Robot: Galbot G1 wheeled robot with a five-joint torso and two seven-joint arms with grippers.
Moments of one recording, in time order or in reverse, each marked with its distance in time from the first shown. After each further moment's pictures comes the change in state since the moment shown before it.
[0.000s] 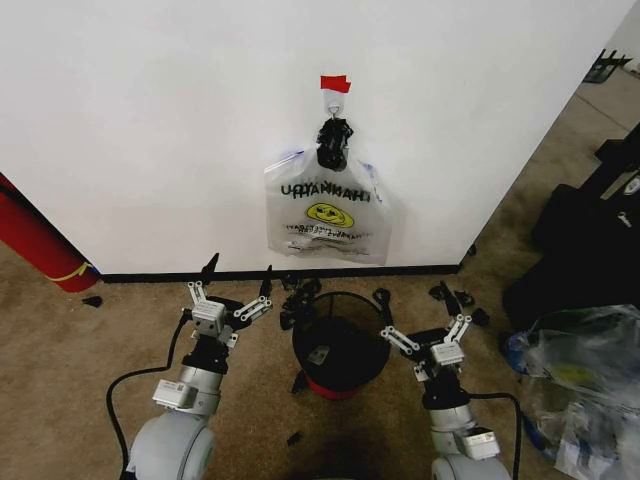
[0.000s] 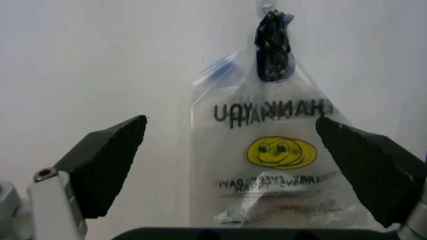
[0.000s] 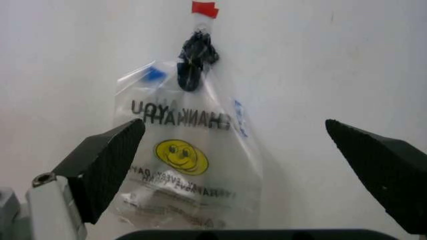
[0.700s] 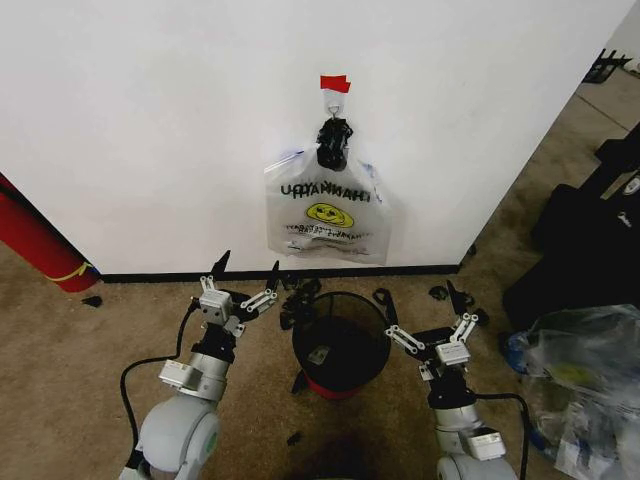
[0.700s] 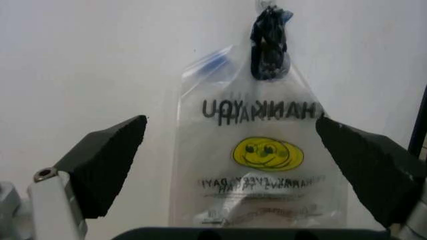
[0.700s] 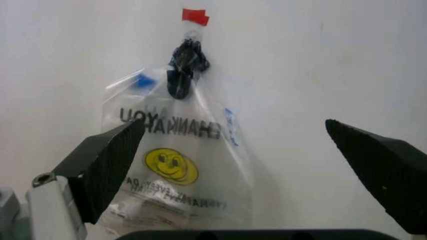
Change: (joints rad) left arm -0.062 0.047 0.036 0.019 -0.120 0.047 -0.003; right arm 0.035 0.001 -0.004 -0.005 -0.002 -0.011 0.026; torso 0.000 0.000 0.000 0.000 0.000
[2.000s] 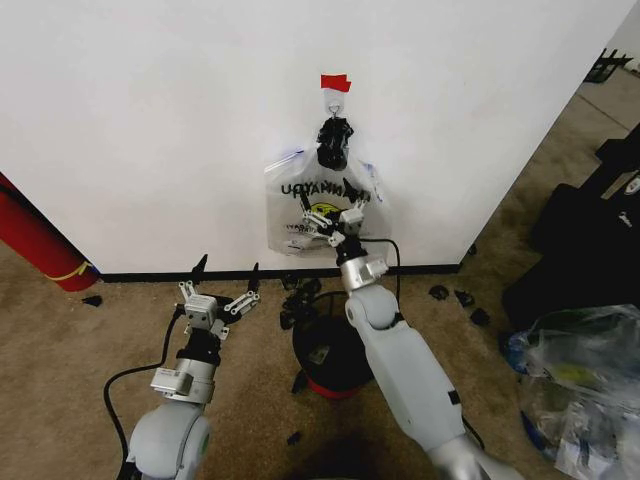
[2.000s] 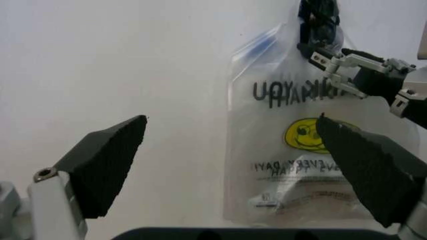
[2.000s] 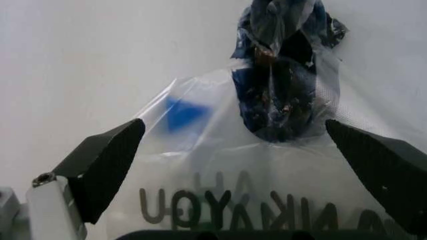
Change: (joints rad) left arm 0.041 -0.098 -0.105 0.027 0.126 -0.014 0.008; right arm 0.916 -0.040 -0.346 -0.722 0.312 -0.074 0.079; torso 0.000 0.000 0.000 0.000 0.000
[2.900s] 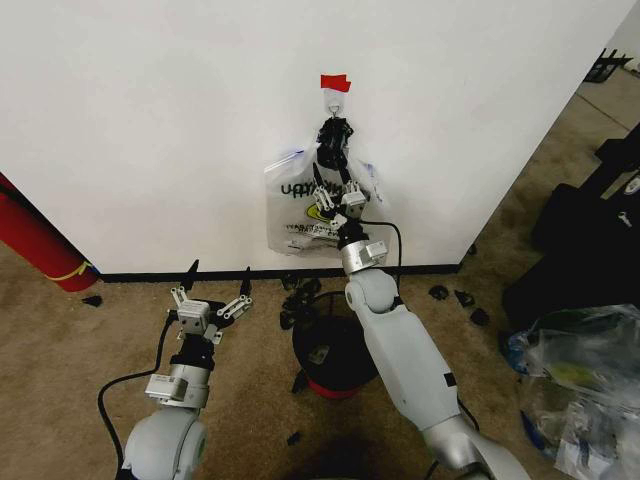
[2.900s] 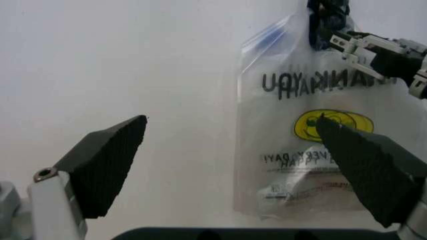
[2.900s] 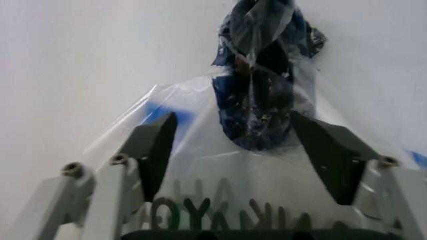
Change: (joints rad) left arm 0.029 -0.017 -0.025 0.012 0.024 -0.032 -0.003; right arm 0.009 -0.004 0.023 0.008 -0.019 -0.022 0.019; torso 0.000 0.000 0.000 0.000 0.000
